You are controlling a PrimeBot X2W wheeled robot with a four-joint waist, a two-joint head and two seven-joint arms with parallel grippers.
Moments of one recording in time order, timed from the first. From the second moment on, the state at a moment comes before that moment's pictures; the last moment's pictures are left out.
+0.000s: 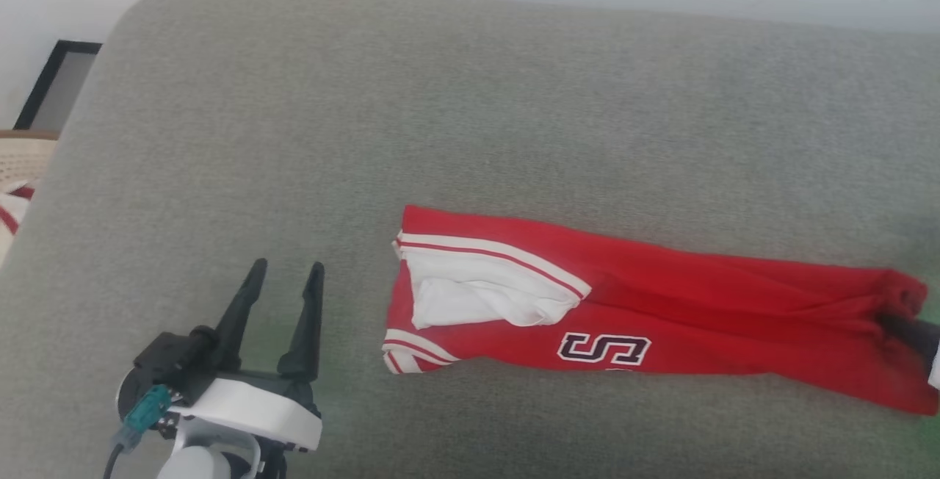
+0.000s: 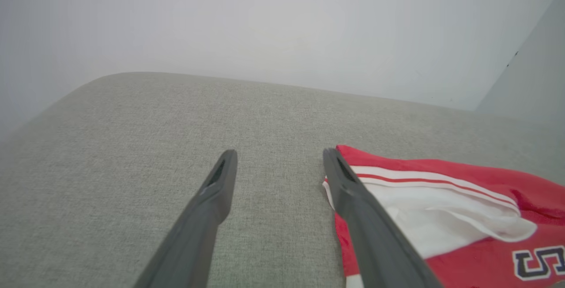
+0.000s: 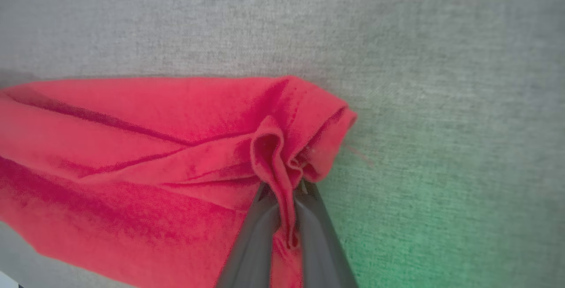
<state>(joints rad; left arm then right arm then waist) -0.10 0.16 -0.07 0.17 -0.34 -0.13 -0.26 -0.27 -0.66 0.09 0.40 0.94 0.13 0.66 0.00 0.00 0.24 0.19</state>
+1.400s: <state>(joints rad) -0.09 0.16 -0.12 0.05 -0.36 -0.13 -0.26 -0.24 -0.55 0.16 -0.04 0.79 0.13 0.75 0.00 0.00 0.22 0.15</state>
